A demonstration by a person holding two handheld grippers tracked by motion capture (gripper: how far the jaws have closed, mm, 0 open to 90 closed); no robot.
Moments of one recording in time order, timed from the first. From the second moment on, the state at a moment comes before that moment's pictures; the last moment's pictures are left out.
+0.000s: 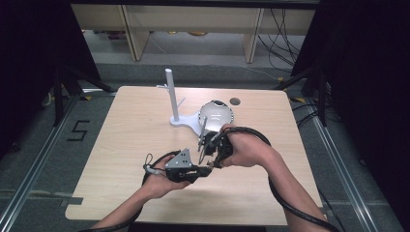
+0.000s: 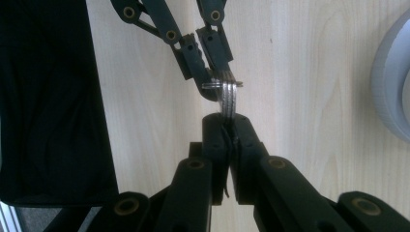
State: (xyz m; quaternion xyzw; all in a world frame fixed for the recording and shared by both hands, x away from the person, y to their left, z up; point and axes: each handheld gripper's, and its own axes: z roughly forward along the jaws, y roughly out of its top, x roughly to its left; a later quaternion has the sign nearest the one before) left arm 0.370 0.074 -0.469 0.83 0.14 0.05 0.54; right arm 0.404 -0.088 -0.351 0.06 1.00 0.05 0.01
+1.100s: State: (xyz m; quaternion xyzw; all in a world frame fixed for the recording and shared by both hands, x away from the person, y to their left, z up) left arm 0.384 0.100 -0.403 0.92 0.06 0.30 0.23; right arm 0.405 -0.103 -0.368 0.06 0.99 0.09 0.02
